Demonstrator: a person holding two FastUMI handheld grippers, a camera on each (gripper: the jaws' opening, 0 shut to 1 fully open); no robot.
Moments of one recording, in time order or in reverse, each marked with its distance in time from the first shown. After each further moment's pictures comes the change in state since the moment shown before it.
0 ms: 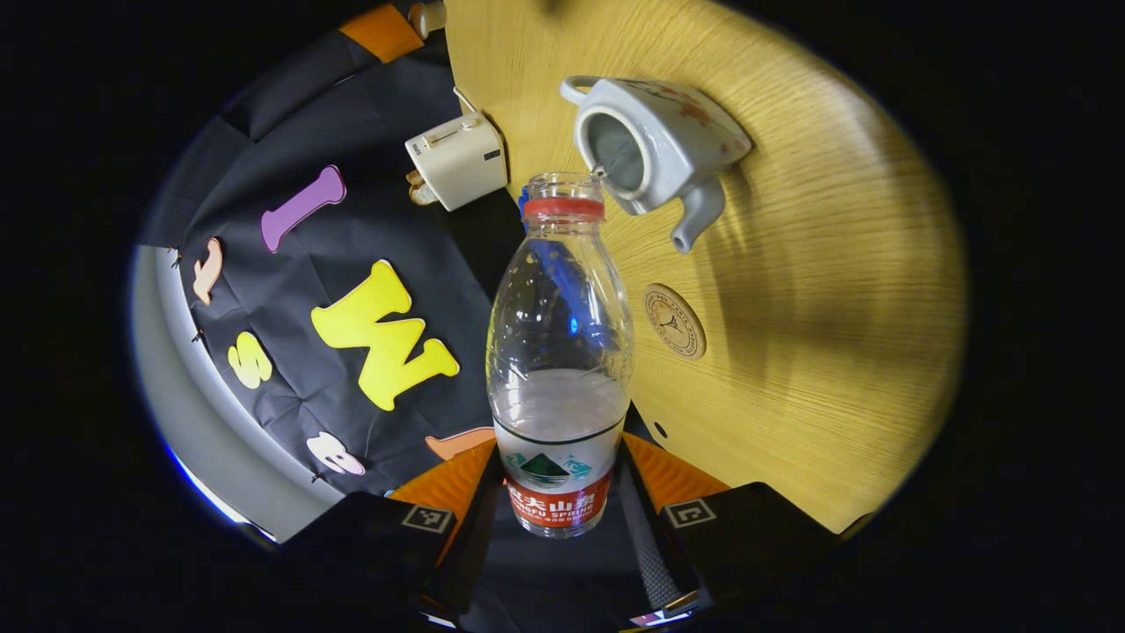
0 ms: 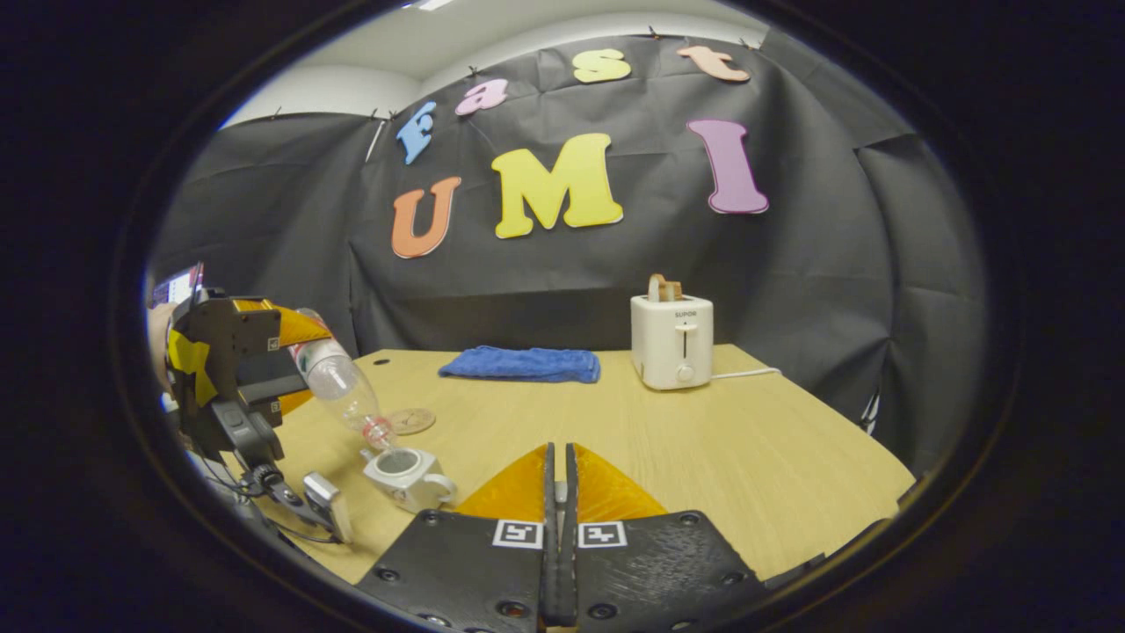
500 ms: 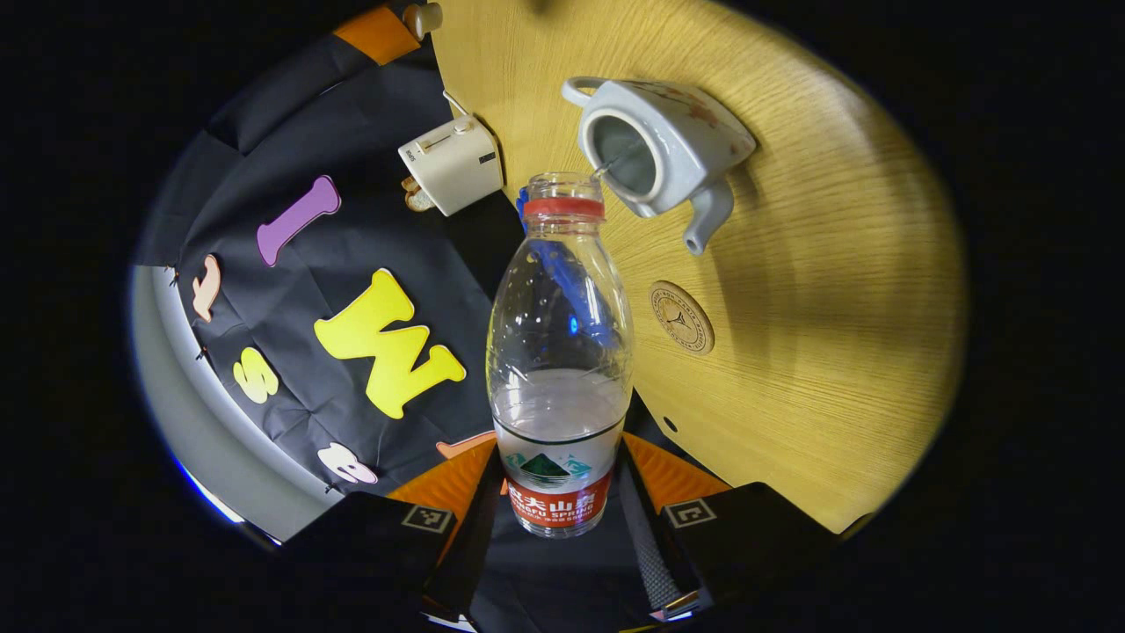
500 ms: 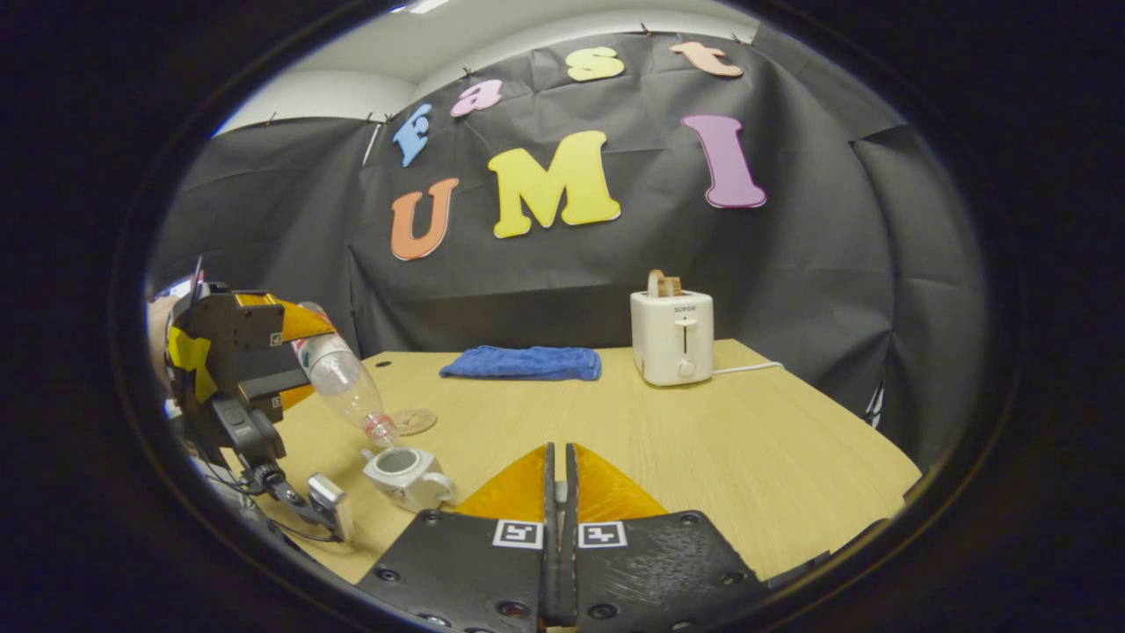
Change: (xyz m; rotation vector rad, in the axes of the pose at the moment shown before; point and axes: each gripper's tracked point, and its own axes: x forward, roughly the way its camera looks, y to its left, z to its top) left arm 0.000 0.003 0.002 0.047 0.001 0.003; right arm 0.000 -0.005 -0.004 0.024 0.005 0.007
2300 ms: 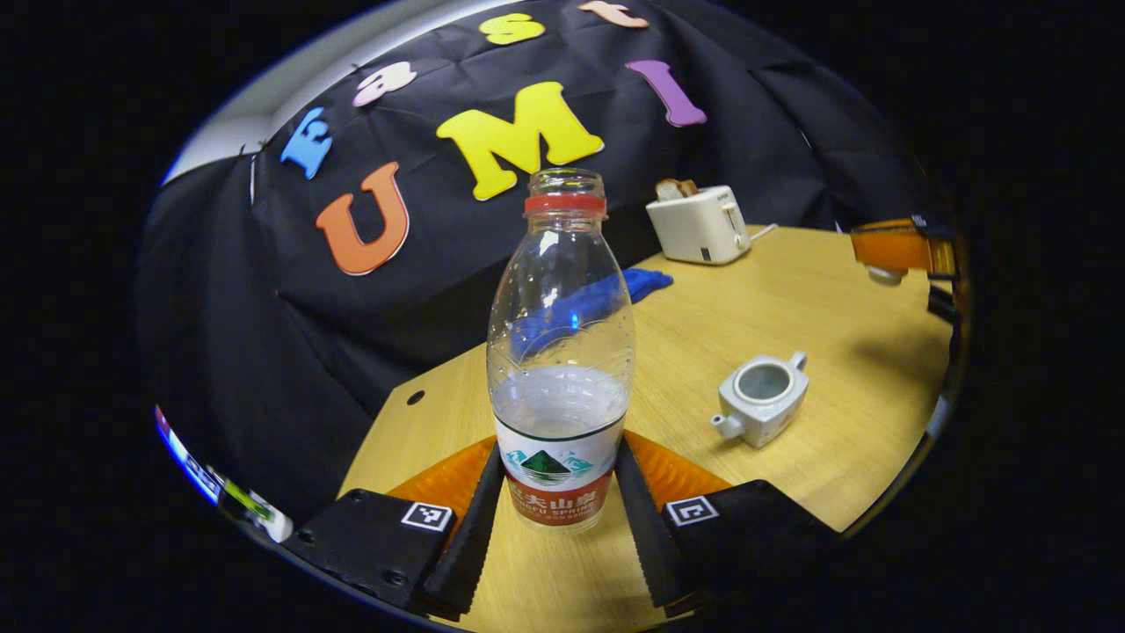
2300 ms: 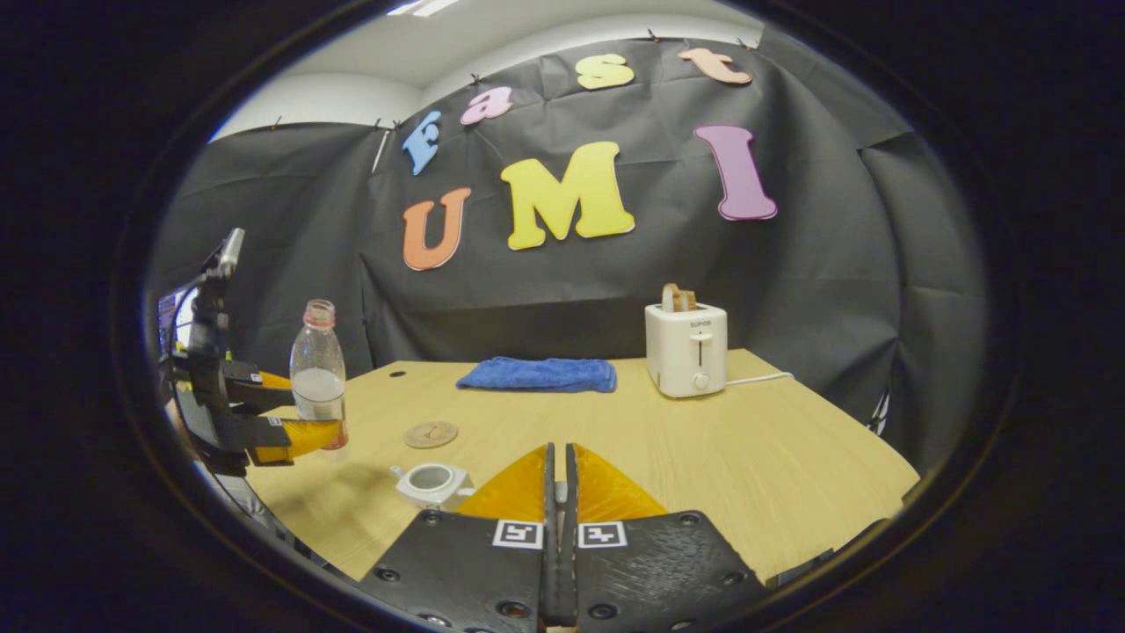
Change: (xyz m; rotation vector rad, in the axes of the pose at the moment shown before) left arm -0.022 -0.052 0.004 -1.739 -0.160 -0.289; right arm -0.011 0.029 0.019 -0.007 -0.022 0.032
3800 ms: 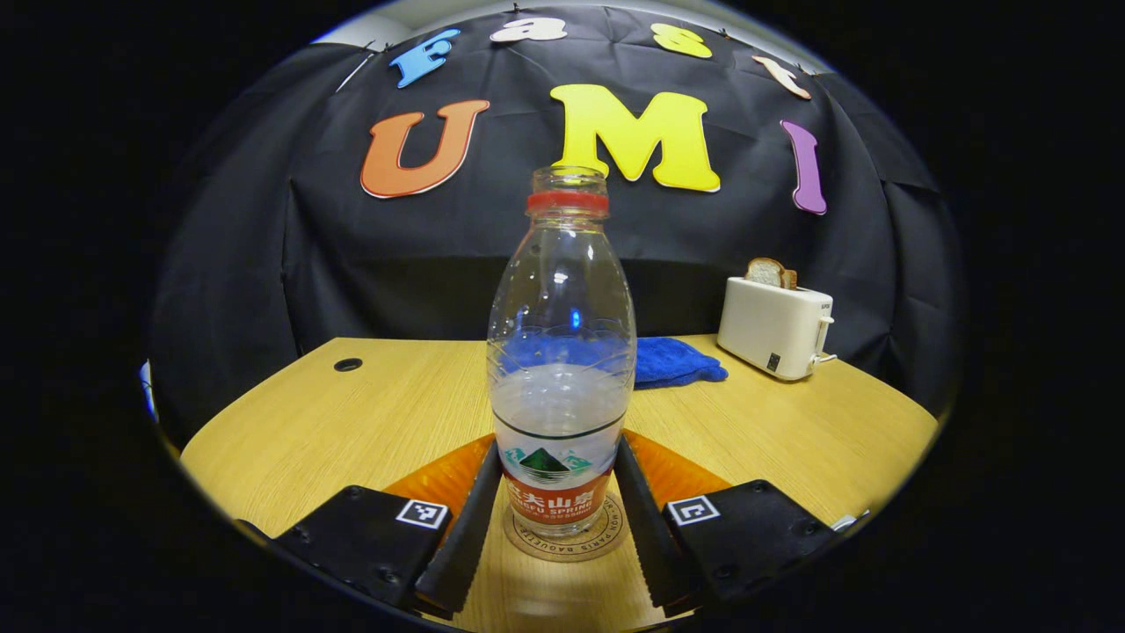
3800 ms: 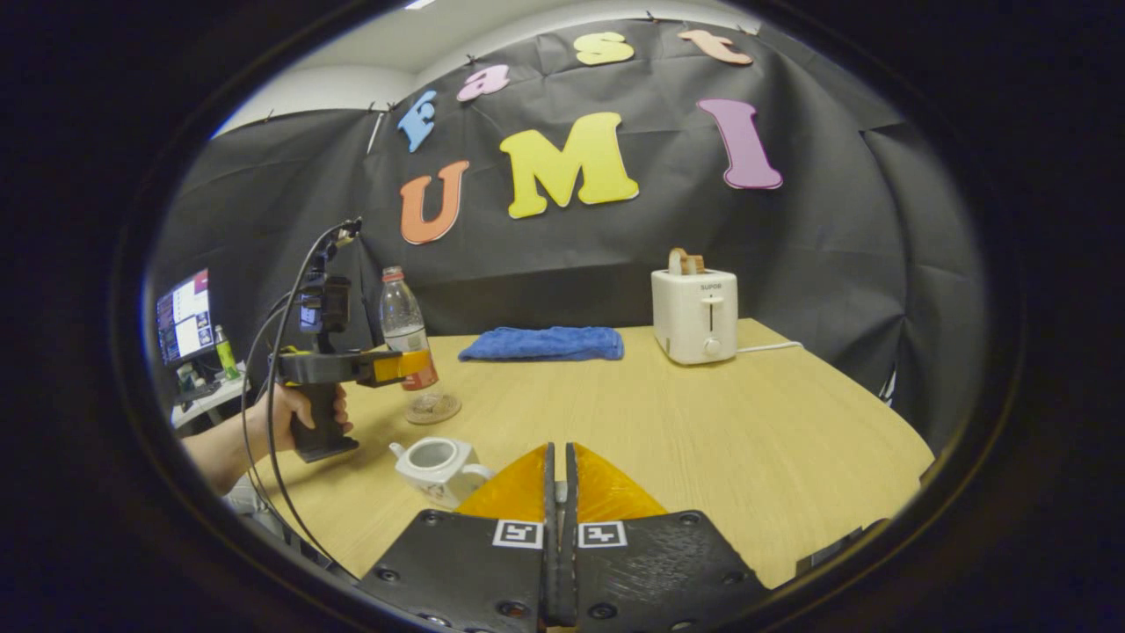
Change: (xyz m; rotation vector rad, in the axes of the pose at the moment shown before) left arm 0.154 0.021 0.018 -0.363 -0.059 -0.024; right arm 0.010 0.008 -0.033 0.013 0.097 -0.004
